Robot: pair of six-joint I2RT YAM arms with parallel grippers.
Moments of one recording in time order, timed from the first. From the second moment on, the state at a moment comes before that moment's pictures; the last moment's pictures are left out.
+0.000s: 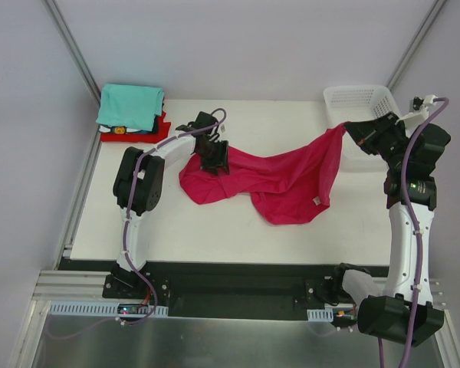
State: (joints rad) left arm -0.41 2.14 1.63 -0.61 0.36 -0.37; right arm -0.22 1.00 1.14 -0.26 -0.59 0.70
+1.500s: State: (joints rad) left arm -0.31 1.98 2.38 -1.07 0.14 -0.38; right arm -0.14 1.35 1.52 -0.39 -0.65 0.58
